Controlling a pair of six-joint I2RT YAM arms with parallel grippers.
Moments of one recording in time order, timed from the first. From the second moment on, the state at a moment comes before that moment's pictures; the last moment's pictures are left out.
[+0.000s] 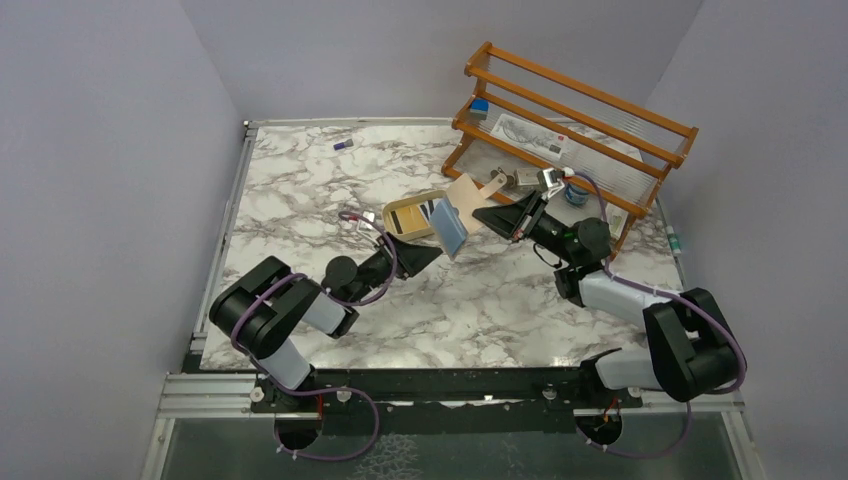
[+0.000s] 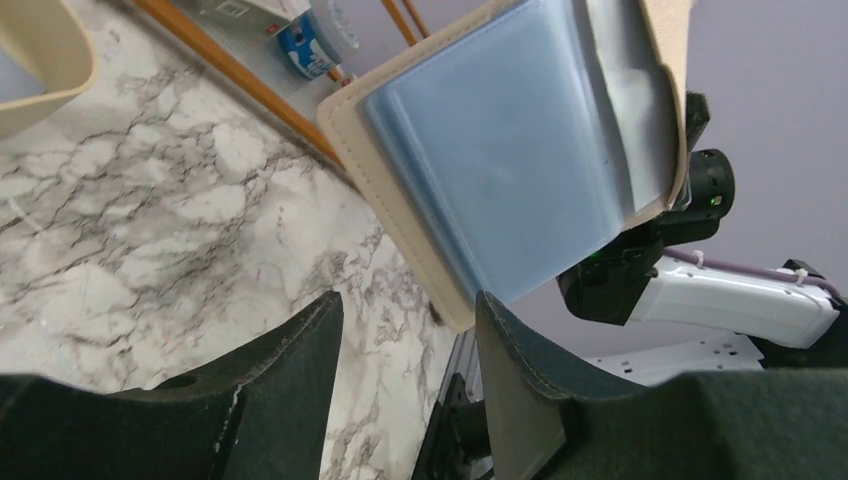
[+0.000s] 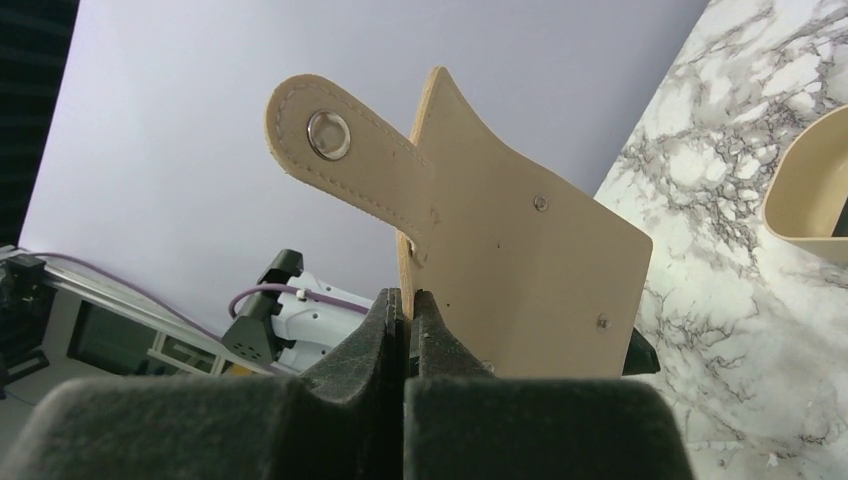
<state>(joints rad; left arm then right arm) -0.60 1.63 0.25 1.52 0.32 -1.12 0.35 1.35 0.47 1.23 -0.67 1.39</state>
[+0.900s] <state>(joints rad) -0.63 1.43 0.31 1.52 0.26 -1.06 0.35 1.21 0.47 1.18 -0.63 1.39</state>
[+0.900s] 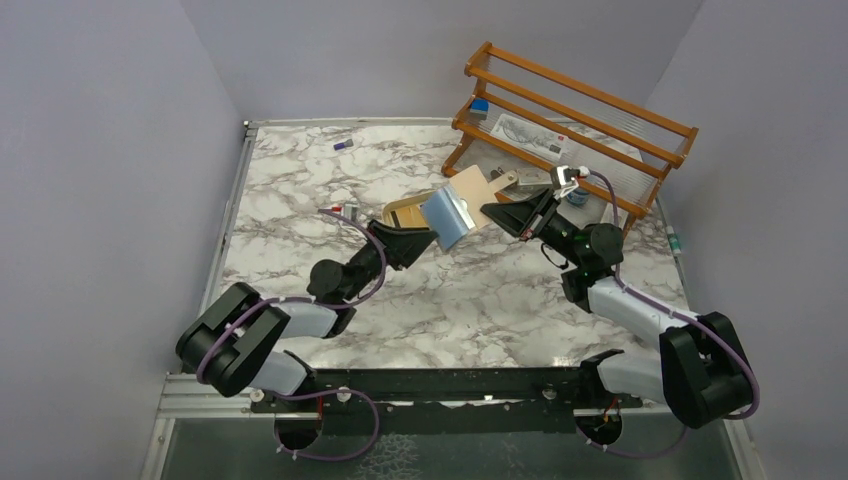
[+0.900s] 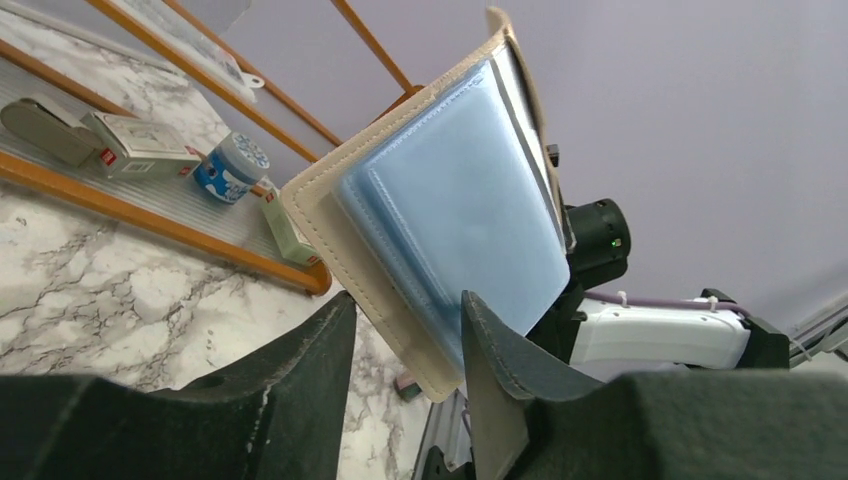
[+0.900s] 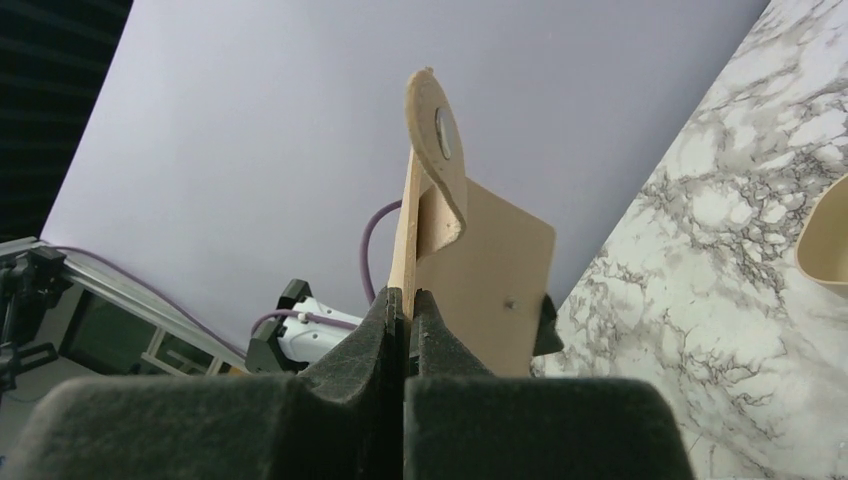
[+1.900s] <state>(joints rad) -0.63 1.15 0.20 1.52 0.21 -1.05 0.35 1.21 0.41 1.15 -0.62 1.32</state>
